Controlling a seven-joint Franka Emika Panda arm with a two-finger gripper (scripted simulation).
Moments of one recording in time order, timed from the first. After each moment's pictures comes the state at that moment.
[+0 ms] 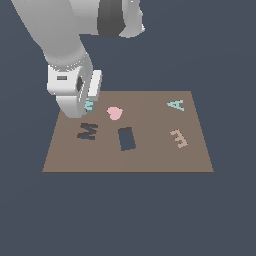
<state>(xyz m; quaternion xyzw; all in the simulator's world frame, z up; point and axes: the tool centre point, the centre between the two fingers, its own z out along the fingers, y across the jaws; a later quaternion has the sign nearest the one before) -0.079 -0.140 0.057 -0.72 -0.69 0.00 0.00</state>
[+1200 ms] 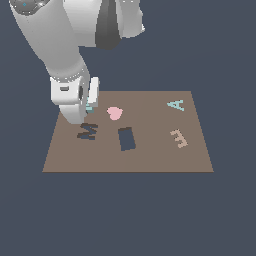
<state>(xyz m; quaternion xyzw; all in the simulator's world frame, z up) -0.074 -0.150 0.031 -0.69 -0.72 0.00 0.00</state>
